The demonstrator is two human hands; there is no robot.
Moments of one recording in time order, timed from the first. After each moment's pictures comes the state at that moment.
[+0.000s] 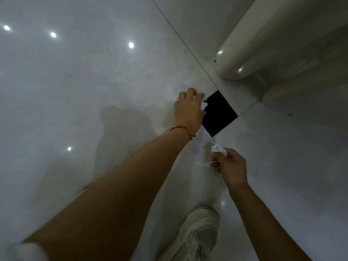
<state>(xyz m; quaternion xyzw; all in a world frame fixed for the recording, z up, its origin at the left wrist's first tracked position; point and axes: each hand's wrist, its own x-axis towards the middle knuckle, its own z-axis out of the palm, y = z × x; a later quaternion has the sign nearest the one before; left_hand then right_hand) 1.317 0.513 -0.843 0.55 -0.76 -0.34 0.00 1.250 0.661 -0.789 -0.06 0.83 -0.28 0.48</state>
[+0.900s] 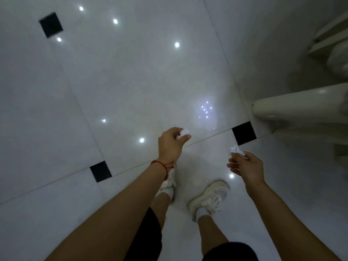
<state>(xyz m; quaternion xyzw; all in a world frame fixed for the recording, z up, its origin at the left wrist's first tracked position) 1.563 0.525 -0.503 0.76 -0.33 -0.53 0.20 1.367 0.572 -0.486 -0.10 0.81 -0.22 0.54</state>
